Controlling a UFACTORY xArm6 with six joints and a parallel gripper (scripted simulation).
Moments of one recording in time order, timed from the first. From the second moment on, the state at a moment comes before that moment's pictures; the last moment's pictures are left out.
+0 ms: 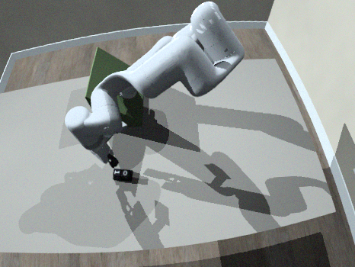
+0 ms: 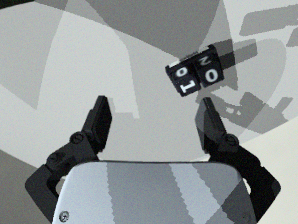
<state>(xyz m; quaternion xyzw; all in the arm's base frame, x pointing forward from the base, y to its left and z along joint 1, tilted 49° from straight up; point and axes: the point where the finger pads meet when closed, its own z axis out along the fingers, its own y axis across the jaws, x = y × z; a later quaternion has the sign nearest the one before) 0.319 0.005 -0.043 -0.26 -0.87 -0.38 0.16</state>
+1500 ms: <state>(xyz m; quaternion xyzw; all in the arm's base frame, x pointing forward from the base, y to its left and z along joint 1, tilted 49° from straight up) 0.343 0.013 -0.025 0.36 -0.84 -0.39 -0.12</state>
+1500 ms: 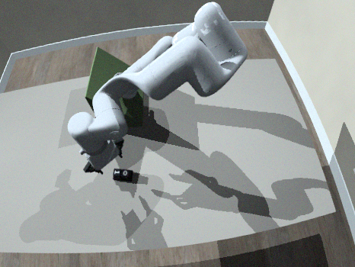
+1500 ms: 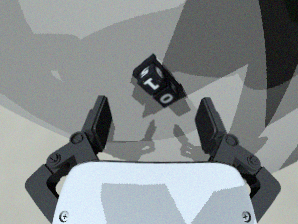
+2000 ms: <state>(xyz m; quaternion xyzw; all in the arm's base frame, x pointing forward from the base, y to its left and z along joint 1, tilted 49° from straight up) 0.350 0.016 -0.019 0.54 -0.74 -0.35 -0.21</state>
